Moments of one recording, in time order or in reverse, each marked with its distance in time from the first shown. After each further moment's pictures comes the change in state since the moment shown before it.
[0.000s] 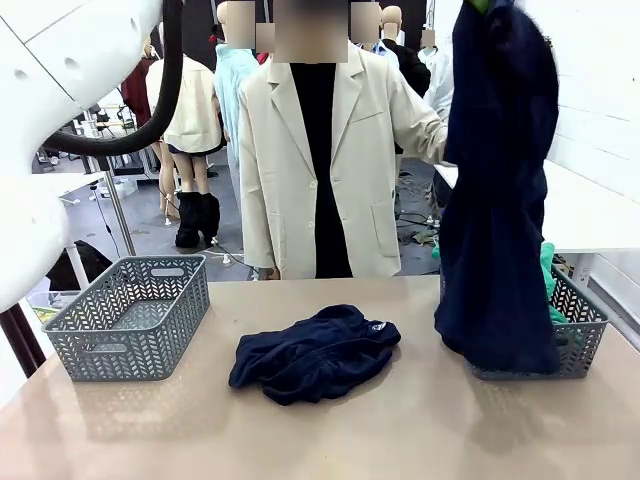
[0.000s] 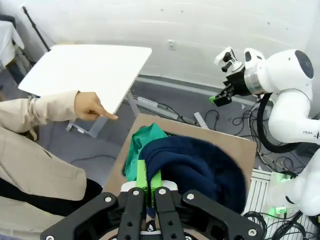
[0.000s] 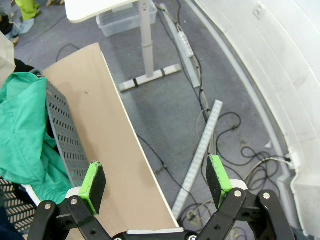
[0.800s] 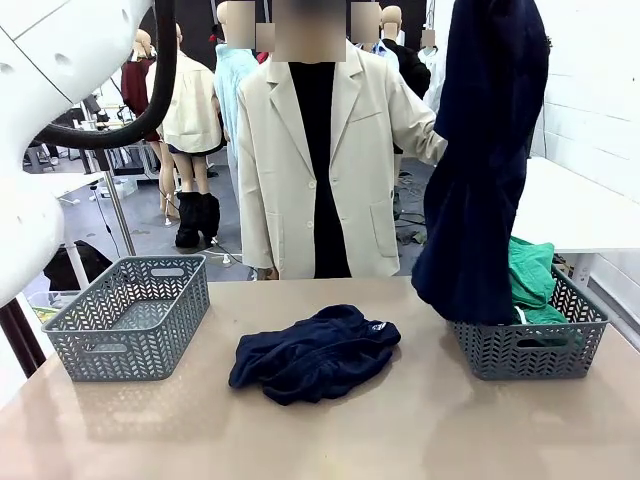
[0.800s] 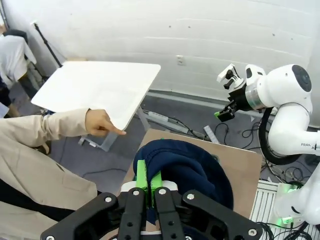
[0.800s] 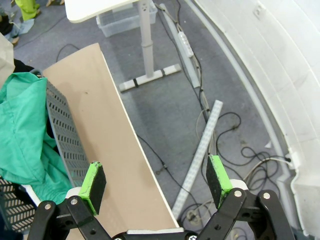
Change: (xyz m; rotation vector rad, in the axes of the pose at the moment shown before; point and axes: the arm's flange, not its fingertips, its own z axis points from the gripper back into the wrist) left arm 0.016 -0.012 0.019 0.058 -0.070 -0.027; right arm 0.000 0.000 0.000 0.000 0.000 0.000
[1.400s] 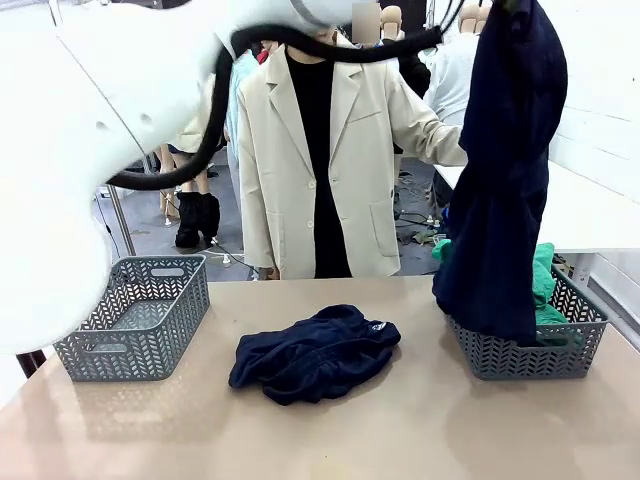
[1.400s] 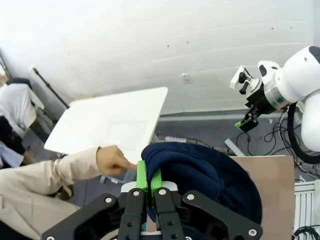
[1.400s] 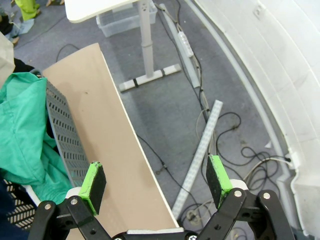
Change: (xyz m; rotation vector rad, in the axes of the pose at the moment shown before) left arm -0.025 0.010 -0.083 0.013 -0.160 -0.208; right arm 0.000 0.000 0.000 0.000 0.000 0.000
